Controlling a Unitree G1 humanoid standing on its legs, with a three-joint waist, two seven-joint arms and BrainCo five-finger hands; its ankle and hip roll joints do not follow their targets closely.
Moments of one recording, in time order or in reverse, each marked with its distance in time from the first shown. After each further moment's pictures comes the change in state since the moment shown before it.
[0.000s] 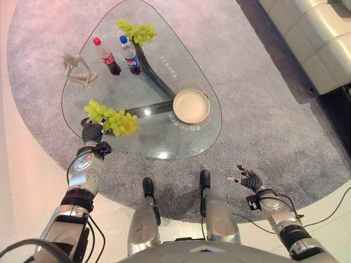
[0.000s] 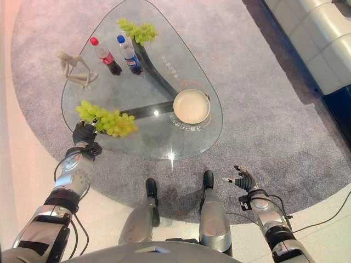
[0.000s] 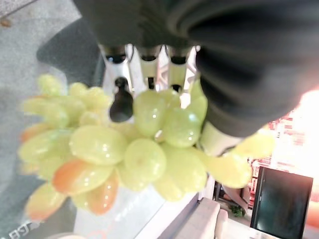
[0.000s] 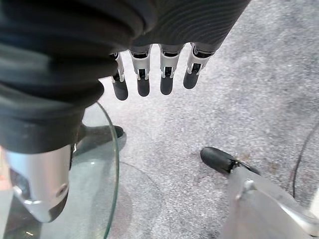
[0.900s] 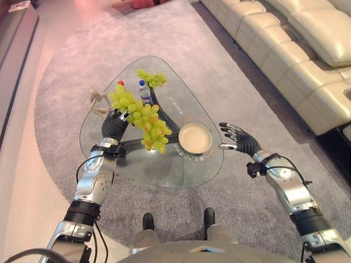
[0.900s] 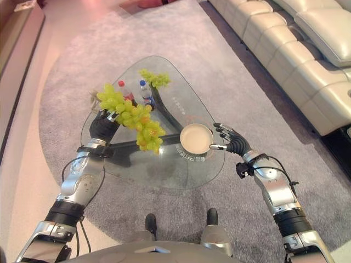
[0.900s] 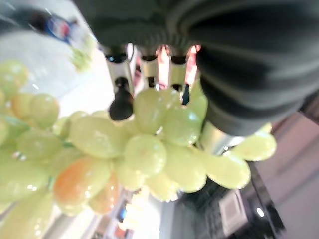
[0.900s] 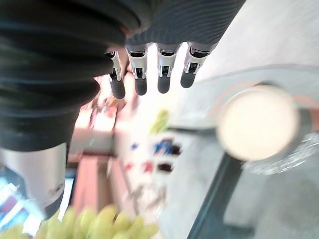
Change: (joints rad) left arm 0.145 -0.048 -0.042 -0.509 -0.019 0.071 -0.277; right arm -0.108 -0.135 -0.067 -0.642 0.142 0.113 0.385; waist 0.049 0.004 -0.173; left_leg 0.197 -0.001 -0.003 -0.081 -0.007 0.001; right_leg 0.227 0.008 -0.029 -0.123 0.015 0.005
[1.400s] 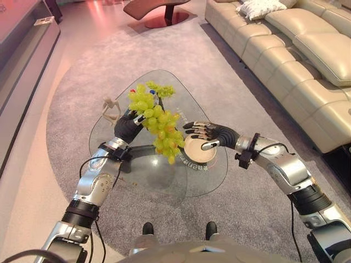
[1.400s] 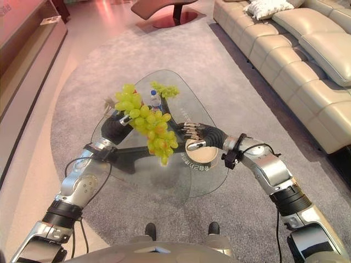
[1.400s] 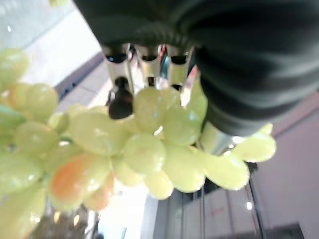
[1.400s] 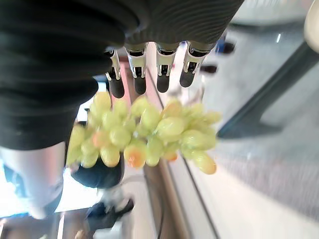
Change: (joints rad) left arm 0.005 0.058 -0.092 -0.078 -0.086 0.061 -0.203; right arm -0.202 -0.071 0.188 -0.192 0.324 0.293 0.257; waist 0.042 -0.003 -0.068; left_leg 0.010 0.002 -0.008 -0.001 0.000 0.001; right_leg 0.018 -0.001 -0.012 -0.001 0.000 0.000
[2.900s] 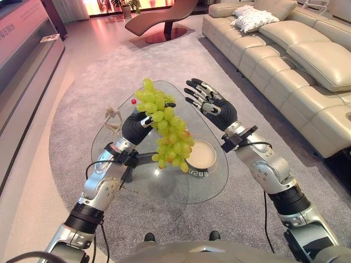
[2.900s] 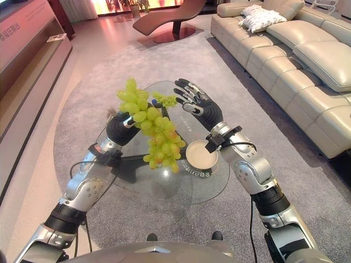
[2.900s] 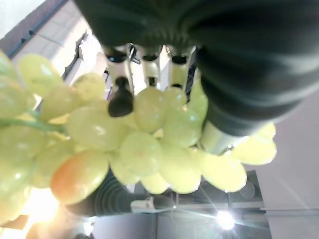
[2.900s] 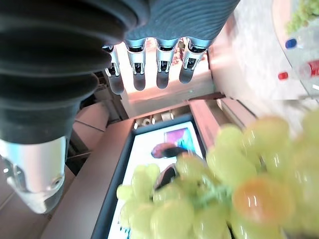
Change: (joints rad) left arm 0.022 -0.037 -0.049 -0.142 -0.030 -0.046 -0.034; right arm 0.008 0.204 -0.071 -0.076 0.290 -0.161 -0.437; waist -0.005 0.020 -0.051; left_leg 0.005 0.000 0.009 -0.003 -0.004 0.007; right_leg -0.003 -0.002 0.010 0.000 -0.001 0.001
